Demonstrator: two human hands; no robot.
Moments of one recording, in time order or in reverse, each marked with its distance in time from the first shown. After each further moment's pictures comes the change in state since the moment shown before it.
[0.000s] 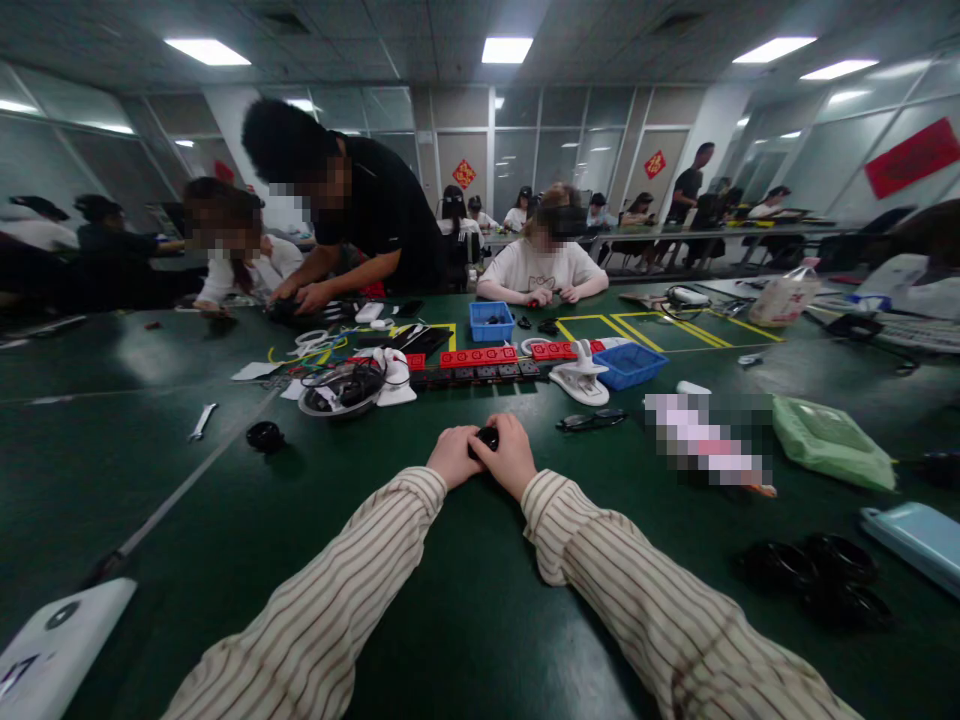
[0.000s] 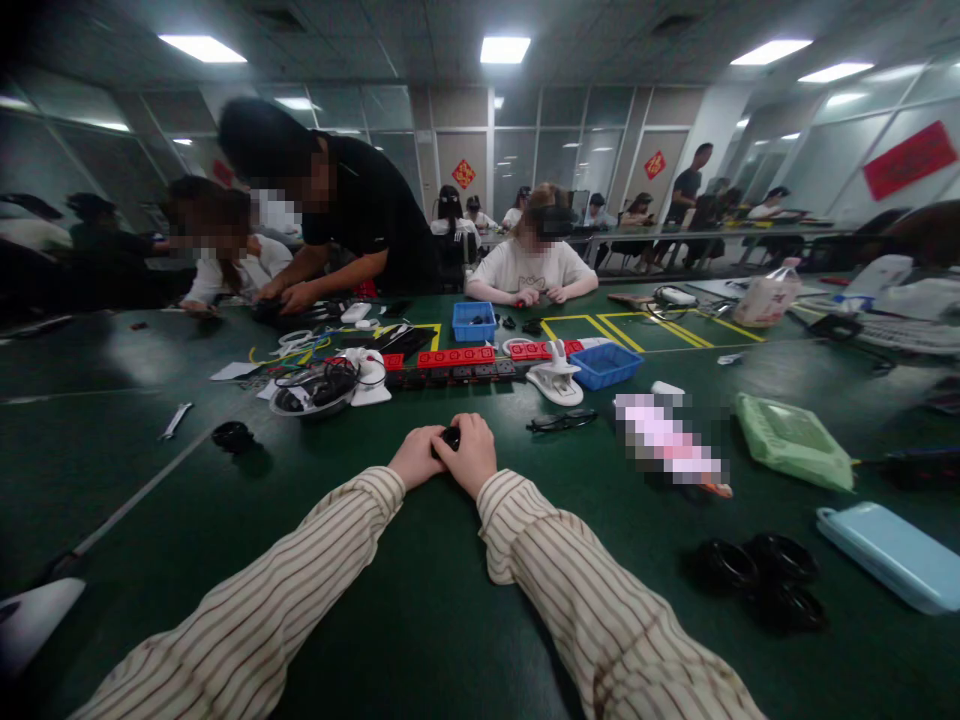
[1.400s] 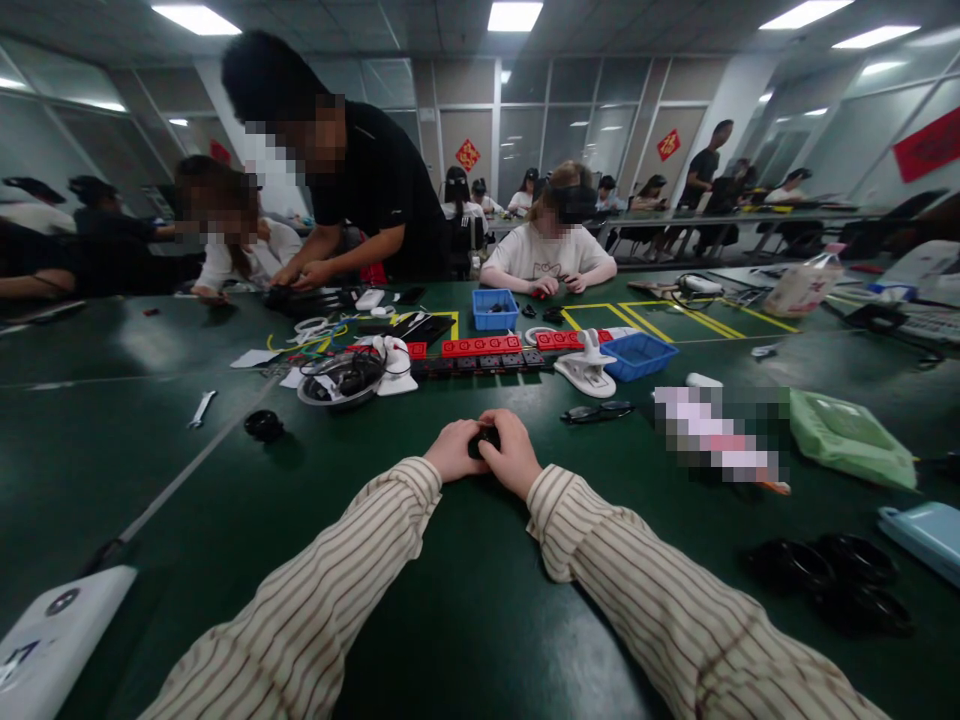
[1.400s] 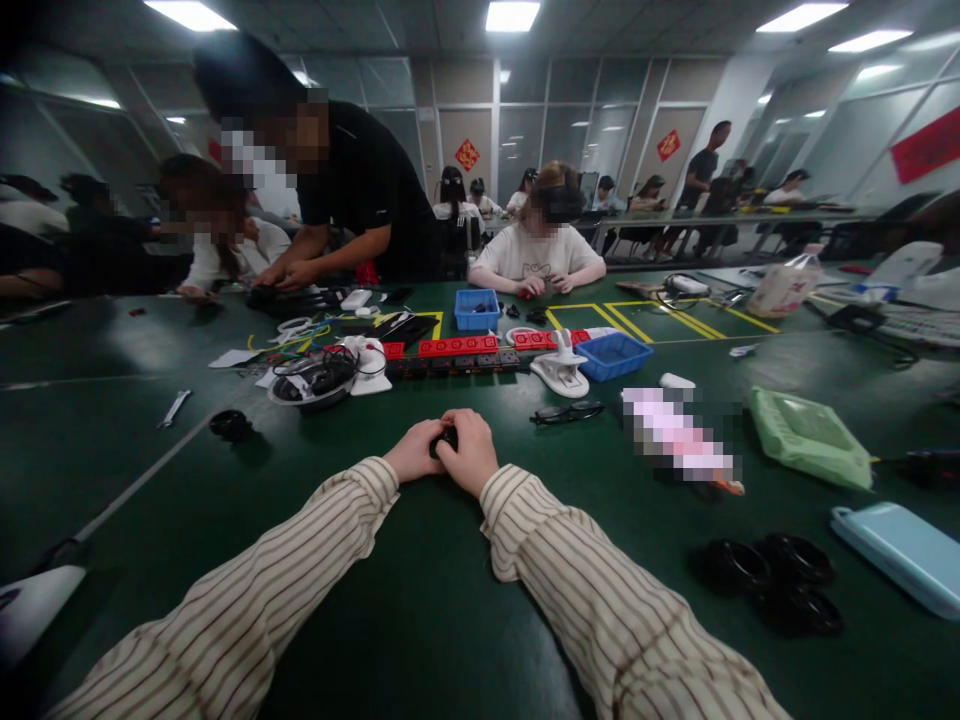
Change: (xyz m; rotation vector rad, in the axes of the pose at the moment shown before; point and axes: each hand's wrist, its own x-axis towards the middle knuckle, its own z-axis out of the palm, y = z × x) left_hand -0.003 -0.009 -0.001 -0.052 -0.088 0.124; right_hand -0.006 -0.004 -0.008 0.107 -0.097 -0.112
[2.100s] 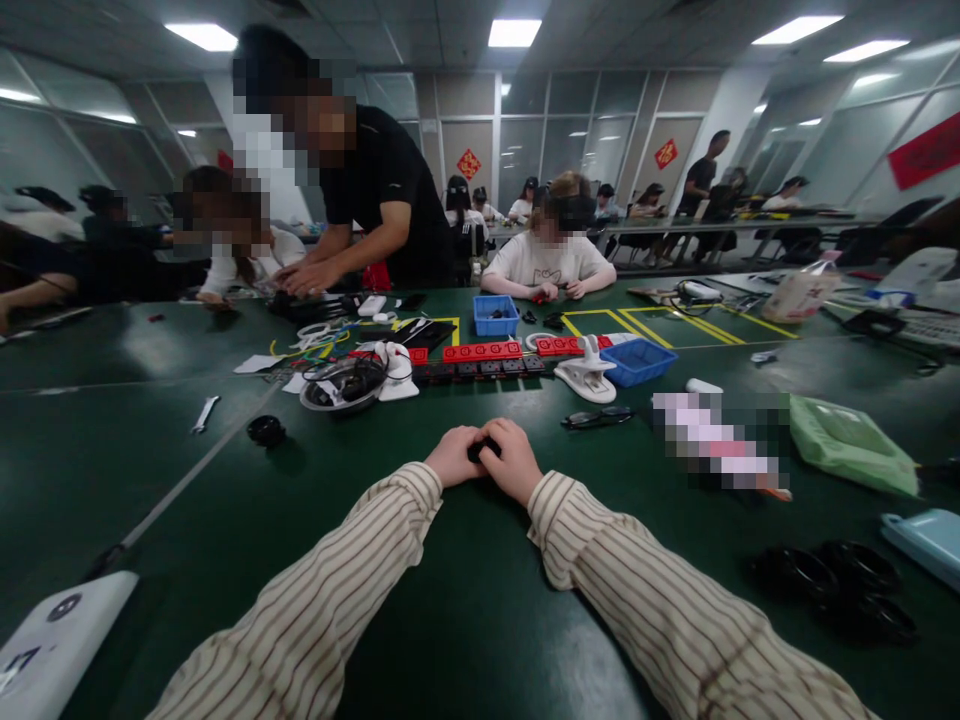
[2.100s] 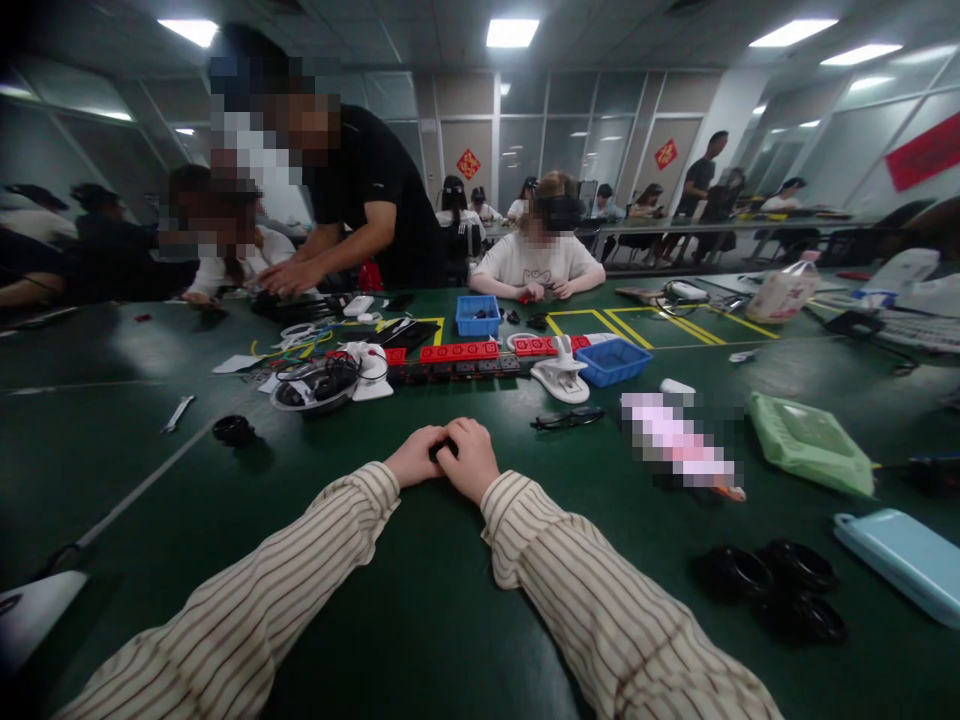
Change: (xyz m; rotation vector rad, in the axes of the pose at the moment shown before) left_hand -0.001 0.003 -0.002 -0.022 0.008 -0.008; right_hand 0.001 -0.004 -0.002 -0.023 -0.053 -0.056
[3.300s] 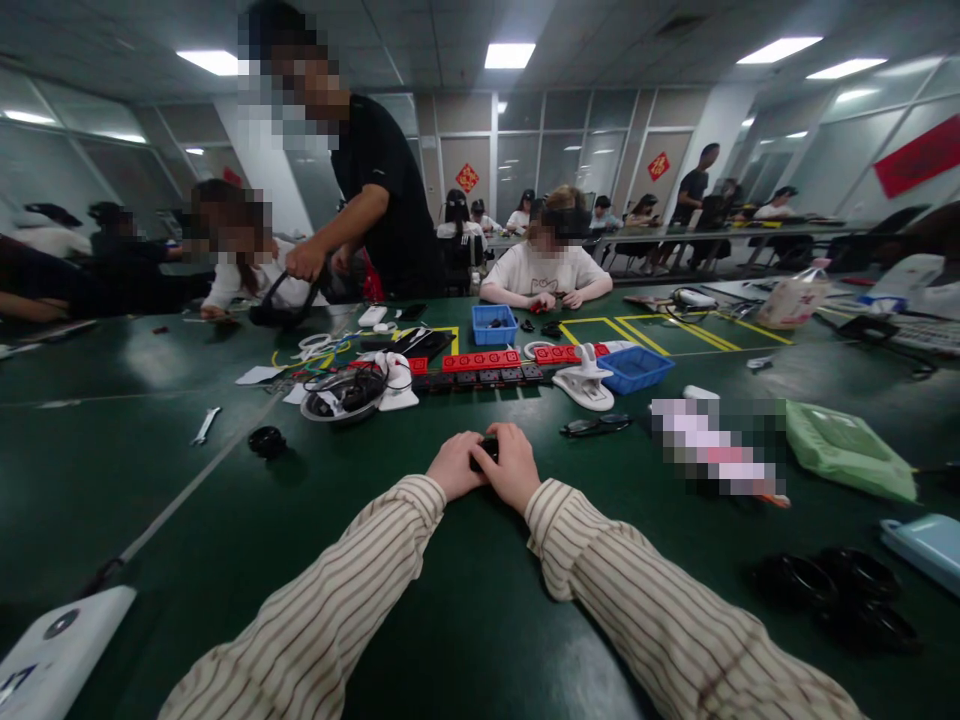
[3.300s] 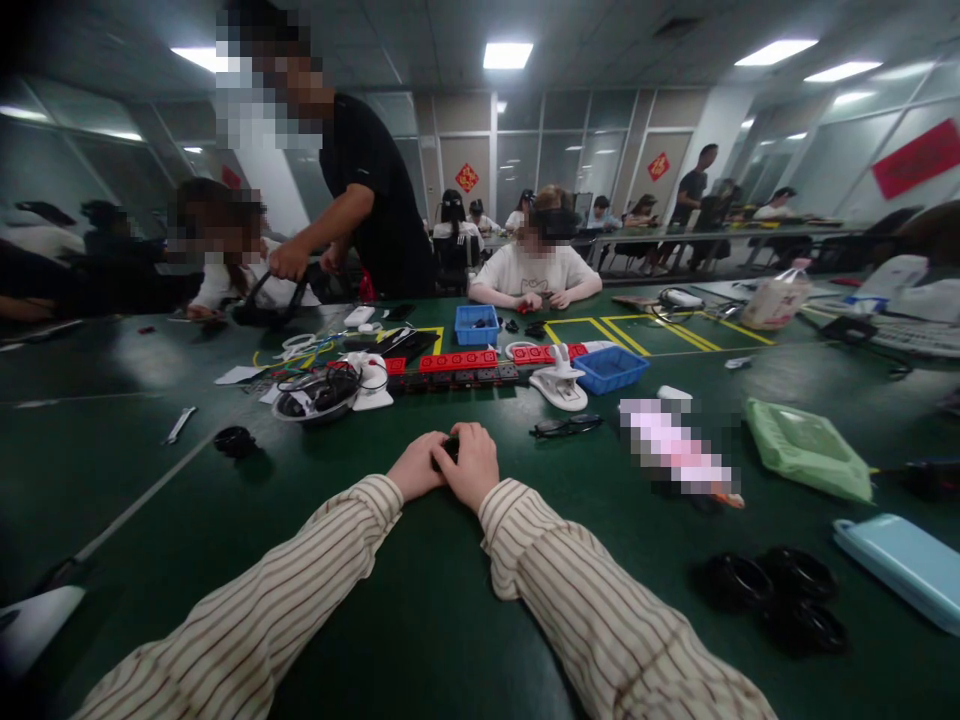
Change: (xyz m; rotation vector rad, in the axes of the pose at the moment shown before) left_hand -0.001 0.007 0.005 0.019 0.074 -0.084; right_hand -0.002 0.003 0.007 -0.124 0.106 0.164
